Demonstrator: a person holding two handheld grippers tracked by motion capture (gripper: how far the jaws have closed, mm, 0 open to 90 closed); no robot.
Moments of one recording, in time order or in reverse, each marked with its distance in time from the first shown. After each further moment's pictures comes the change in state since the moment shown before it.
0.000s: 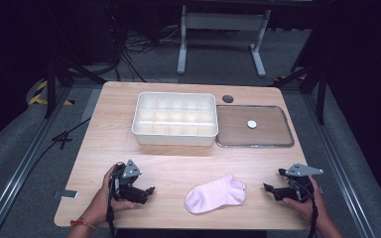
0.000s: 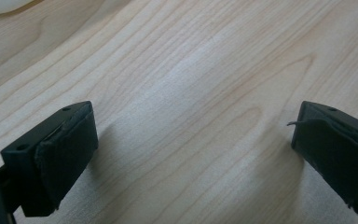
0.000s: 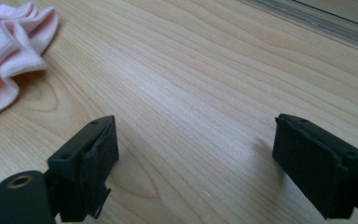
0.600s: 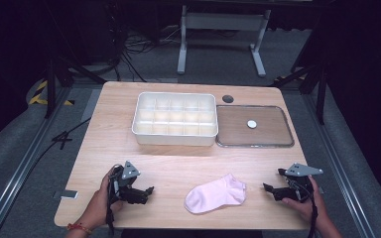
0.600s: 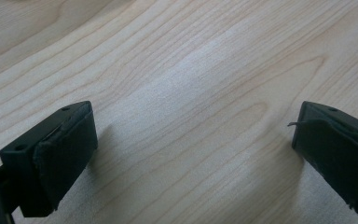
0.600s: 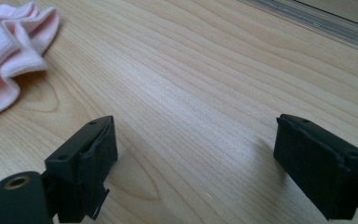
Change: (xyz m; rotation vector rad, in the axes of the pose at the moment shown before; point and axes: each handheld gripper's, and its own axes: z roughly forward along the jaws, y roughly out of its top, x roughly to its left) left arm -0.003 -0.002 -0.002 0.003 0.073 -0.087; right arm 0.001 0.000 0.001 0.001 0.001 -0.001
